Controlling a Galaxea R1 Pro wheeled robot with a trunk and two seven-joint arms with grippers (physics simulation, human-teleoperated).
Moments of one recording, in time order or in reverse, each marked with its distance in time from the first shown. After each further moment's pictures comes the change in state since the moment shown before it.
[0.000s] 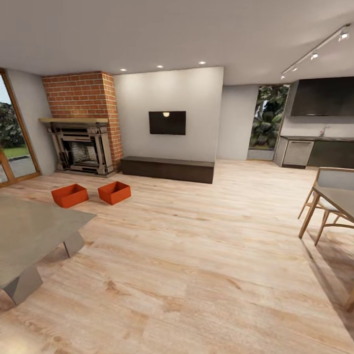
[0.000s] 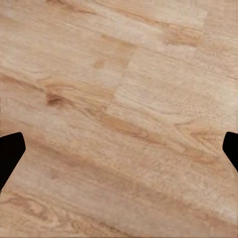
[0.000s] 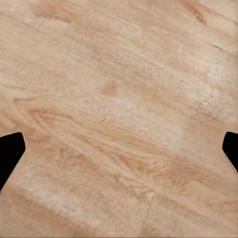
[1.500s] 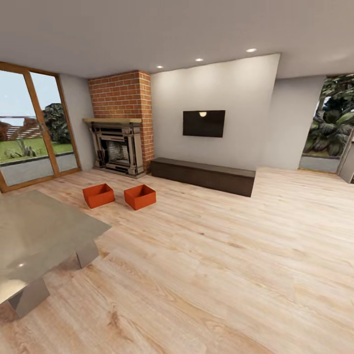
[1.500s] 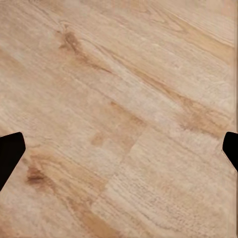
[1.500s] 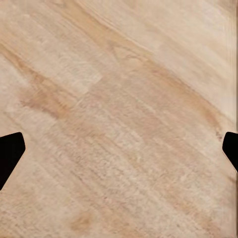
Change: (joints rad) left arm 0.000 -0.001 0.000 0.000 0.000 0.000 0.000; right arm 0.000 0.000 0.000 0.000 0.000 0.000 0.001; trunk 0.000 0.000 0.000
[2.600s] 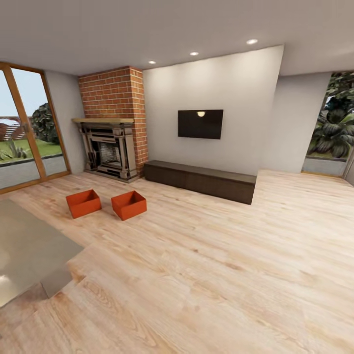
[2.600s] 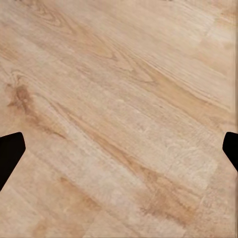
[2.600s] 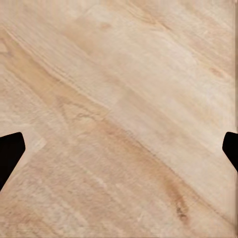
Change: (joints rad) left arm 0.000 0.001 0.000 0.000 0.000 0.000 0.000; right arm 0.000 0.000 0.000 0.000 0.000 0.001 0.000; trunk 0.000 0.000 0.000
